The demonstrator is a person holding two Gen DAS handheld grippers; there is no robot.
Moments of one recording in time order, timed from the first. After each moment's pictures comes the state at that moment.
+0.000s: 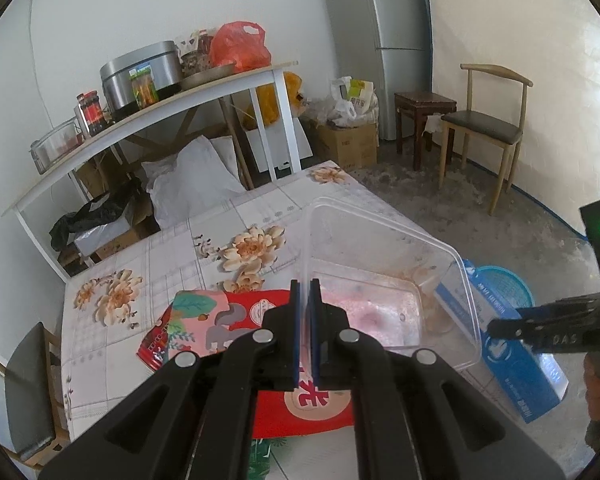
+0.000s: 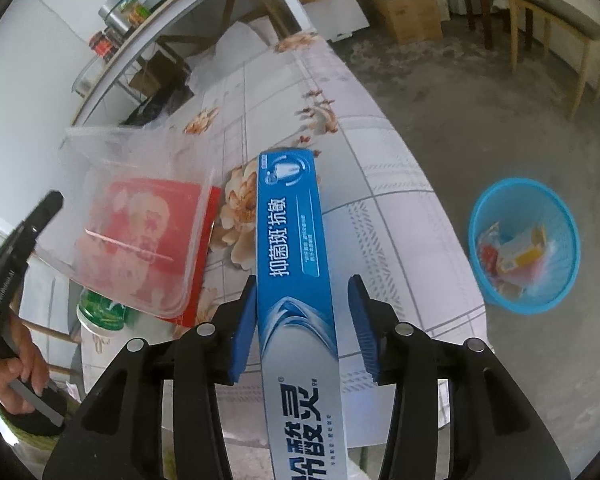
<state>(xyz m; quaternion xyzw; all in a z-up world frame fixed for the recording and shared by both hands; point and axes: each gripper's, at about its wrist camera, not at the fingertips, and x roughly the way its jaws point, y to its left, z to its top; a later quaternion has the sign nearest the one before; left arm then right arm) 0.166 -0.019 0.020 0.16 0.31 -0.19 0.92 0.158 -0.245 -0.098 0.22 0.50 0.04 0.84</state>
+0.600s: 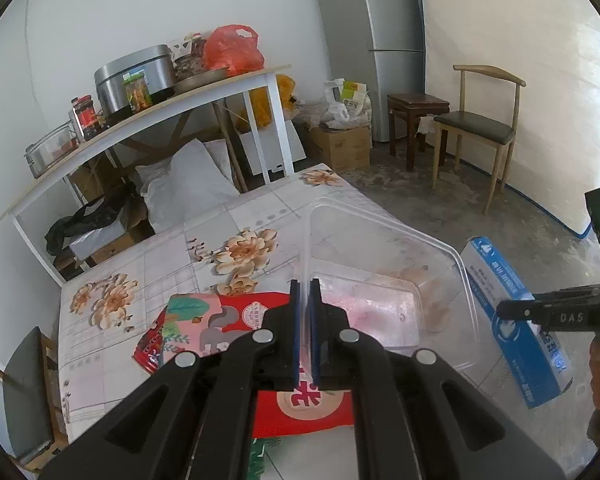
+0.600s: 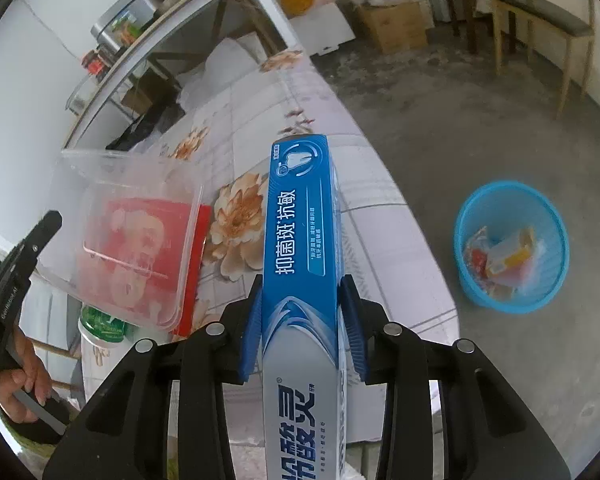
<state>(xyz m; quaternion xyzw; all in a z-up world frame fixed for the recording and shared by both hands) 0.161 -0.024 0.022 0.16 0.31 -0.20 0.92 0.143 -0.268 -0.083 0.24 0.47 0.01 0.85</state>
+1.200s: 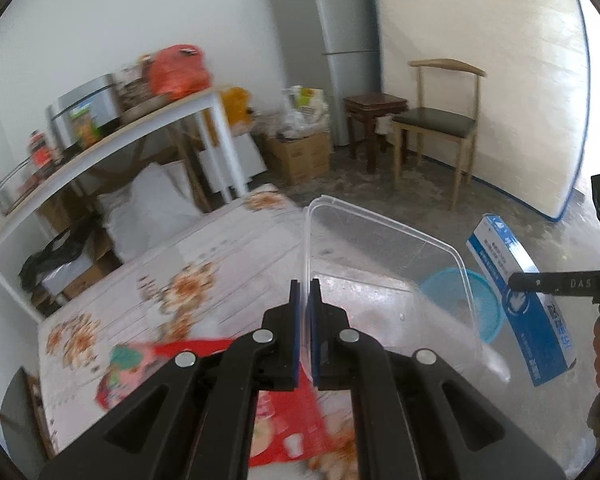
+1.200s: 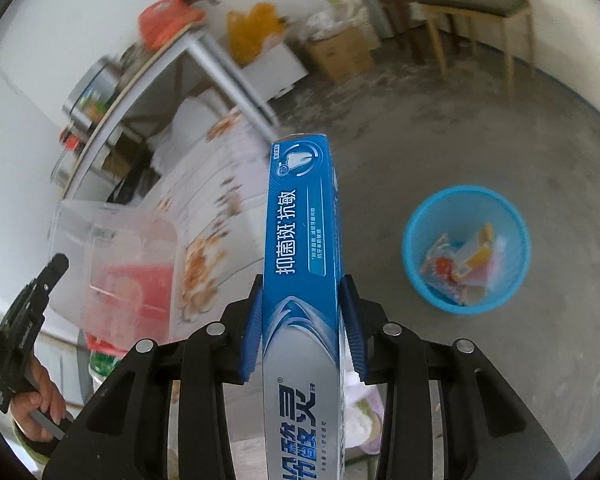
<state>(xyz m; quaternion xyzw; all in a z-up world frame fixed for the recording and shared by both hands) 0.159 -0.101 0.032 0.19 0.30 -0.27 0.89 0.093 -0.355 -0.074 0.32 0.41 -0.08 0.85</state>
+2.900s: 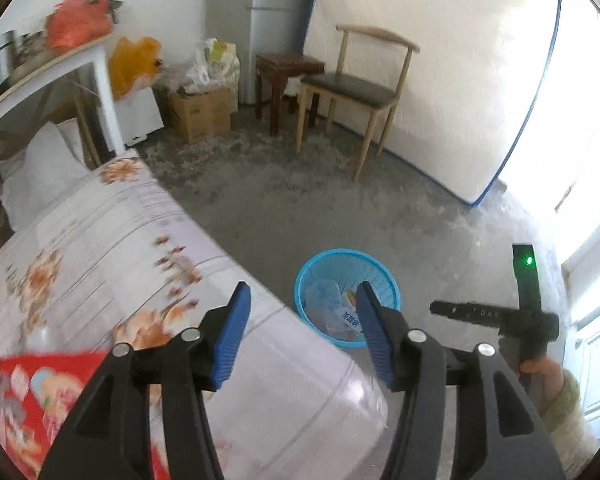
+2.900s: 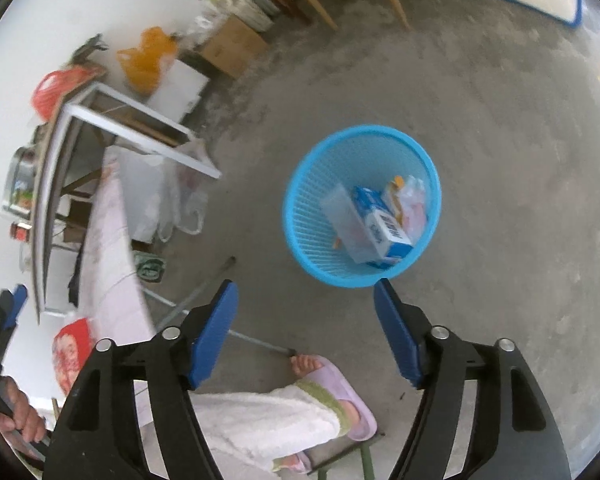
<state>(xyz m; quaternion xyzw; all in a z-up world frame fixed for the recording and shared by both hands) 0.156 -0.194 0.005 0.12 0.40 -0.40 0.81 0.041 -0.457 -0.155 0.42 0.42 -0.13 0.79</state>
